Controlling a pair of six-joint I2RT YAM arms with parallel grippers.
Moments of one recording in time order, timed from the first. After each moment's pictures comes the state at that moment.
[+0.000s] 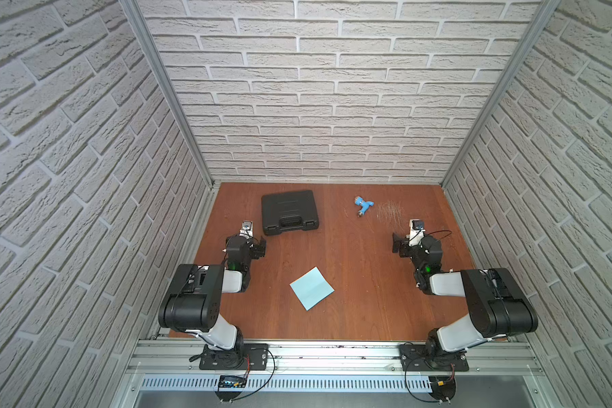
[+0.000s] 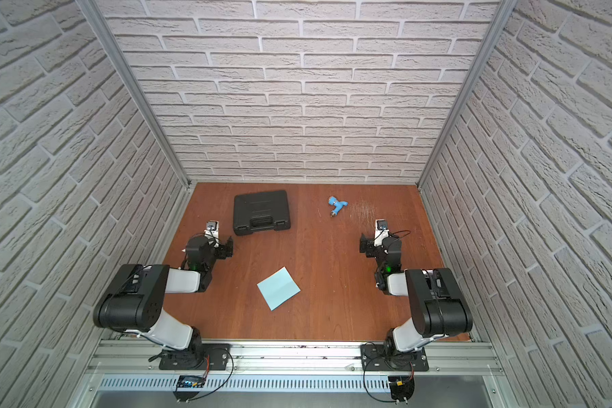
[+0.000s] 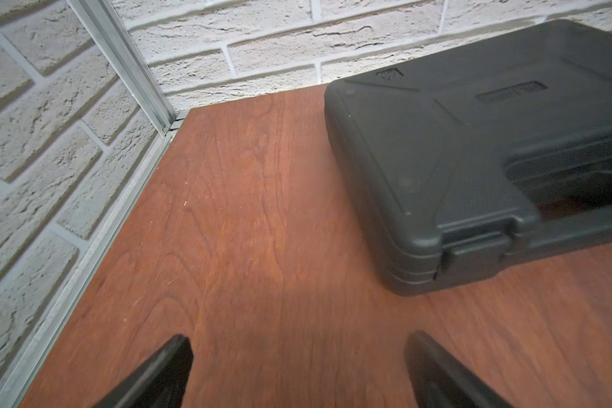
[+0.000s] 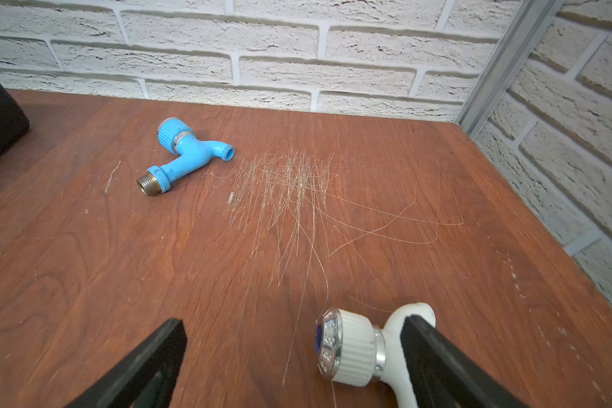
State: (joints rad) left arm 0.06 1.57 0.37 0.78 -0.11 0.13; right arm -0.02 1.54 0.38 0.82 0.04 -0.03
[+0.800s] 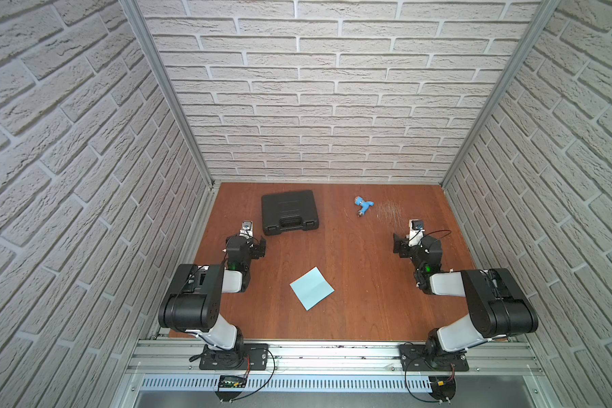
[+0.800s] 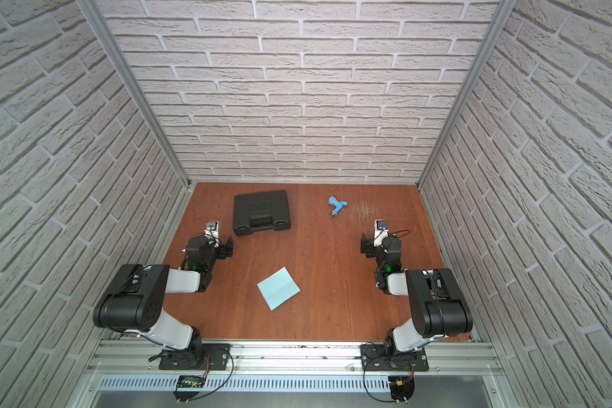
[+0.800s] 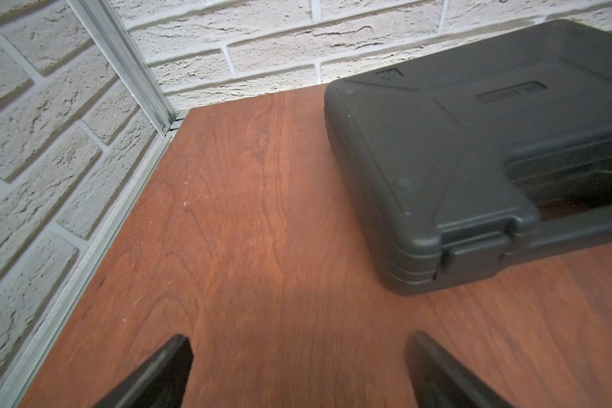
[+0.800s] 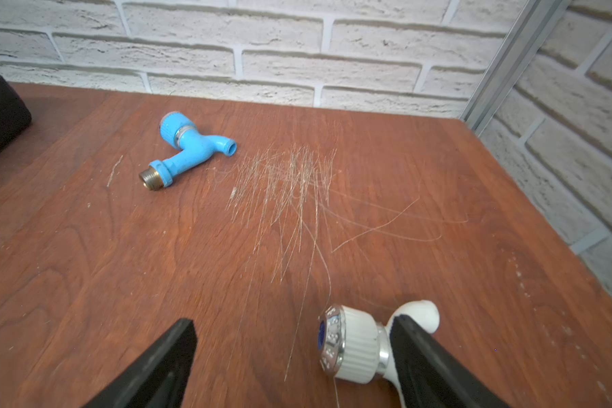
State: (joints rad) left arm 0.06 1.57 0.37 0.78 -0.11 0.13; right arm -0.02 1.53 0.39 0.76 0.02 -0.04
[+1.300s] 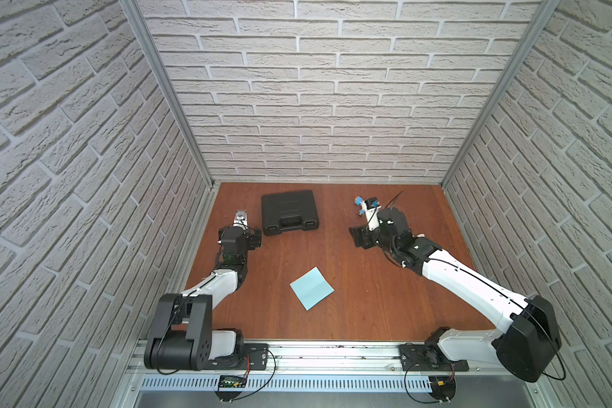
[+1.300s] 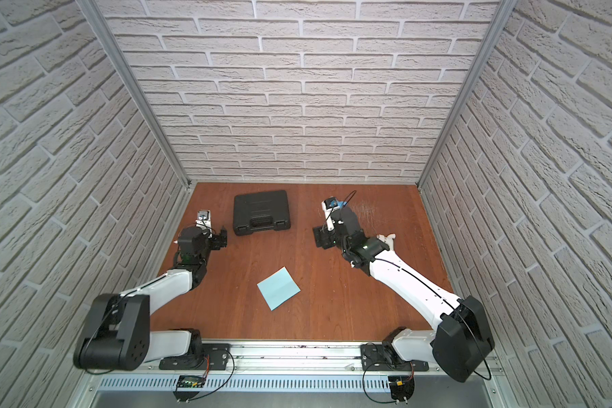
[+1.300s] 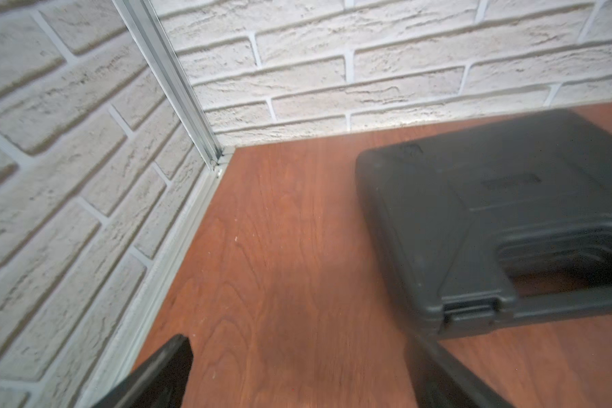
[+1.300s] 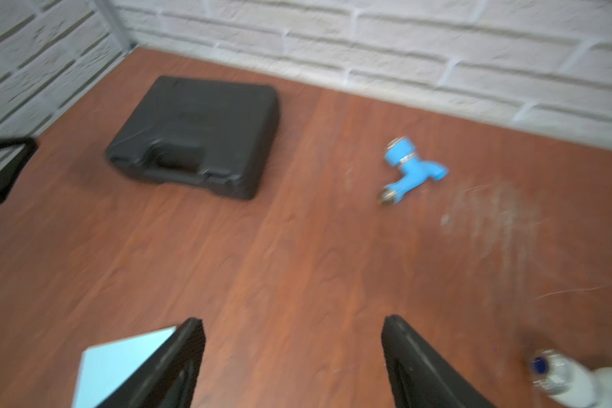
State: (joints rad) left arm 0.02 1.27 0.50 0.41 -0.22 0.11; right arm 0.57 1.31 1.01 -0.38 0.12 0.24
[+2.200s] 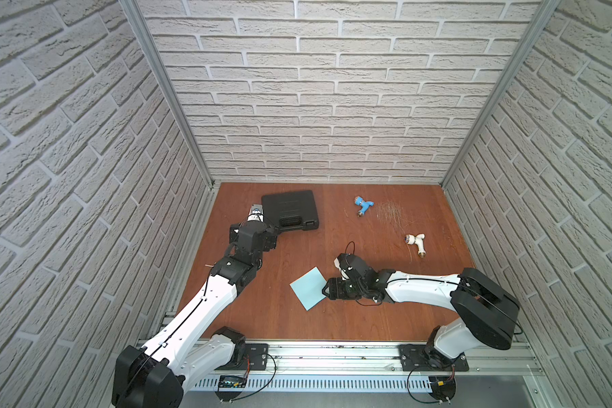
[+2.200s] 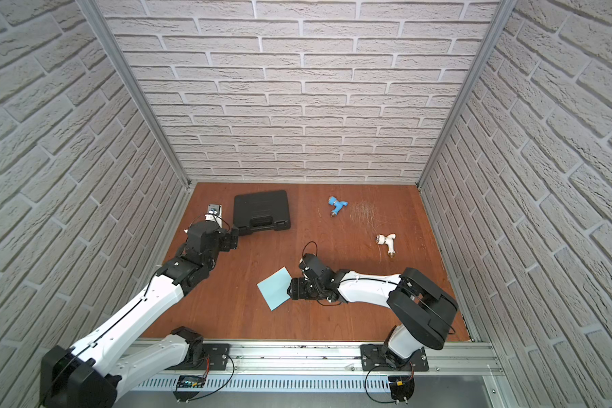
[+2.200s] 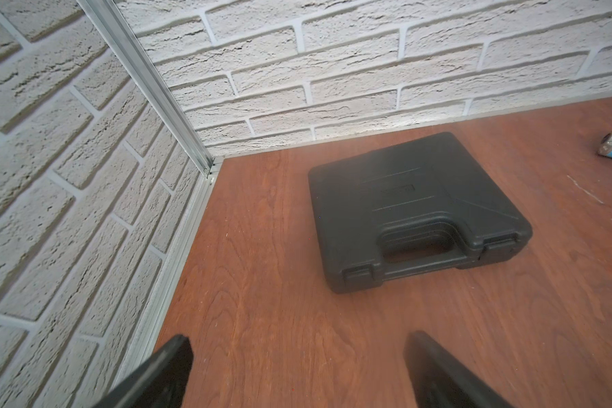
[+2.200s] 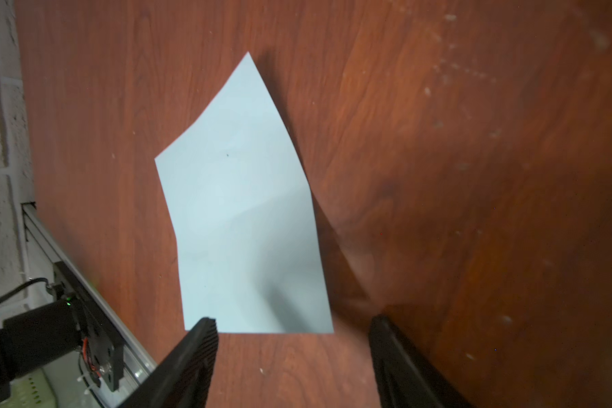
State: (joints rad) left arm -0.33 1.01 0.75 -0.25 -0.51 -0.05; right arm 0.84 1.58 0.71 -0.09 -0.19 0.85
